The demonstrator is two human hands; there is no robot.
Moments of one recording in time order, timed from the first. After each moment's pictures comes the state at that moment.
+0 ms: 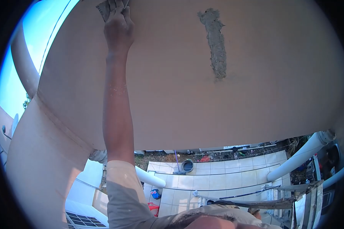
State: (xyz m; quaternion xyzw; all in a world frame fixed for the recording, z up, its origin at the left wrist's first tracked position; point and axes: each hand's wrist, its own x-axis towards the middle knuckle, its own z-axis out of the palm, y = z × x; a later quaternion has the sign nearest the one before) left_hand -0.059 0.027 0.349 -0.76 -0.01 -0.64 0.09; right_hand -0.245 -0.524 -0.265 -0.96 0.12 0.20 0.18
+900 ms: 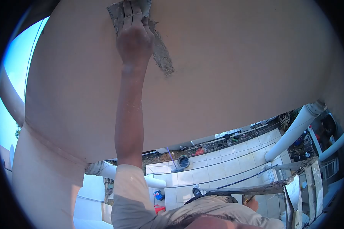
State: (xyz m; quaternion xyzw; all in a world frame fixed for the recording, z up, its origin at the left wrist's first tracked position) left_hand 0.020 -0.126 0.279 -0.74 0.08 -0.66 0.12; right_hand -0.262 -0.532 -0.265 -0.95 0.18 0.15 0.22
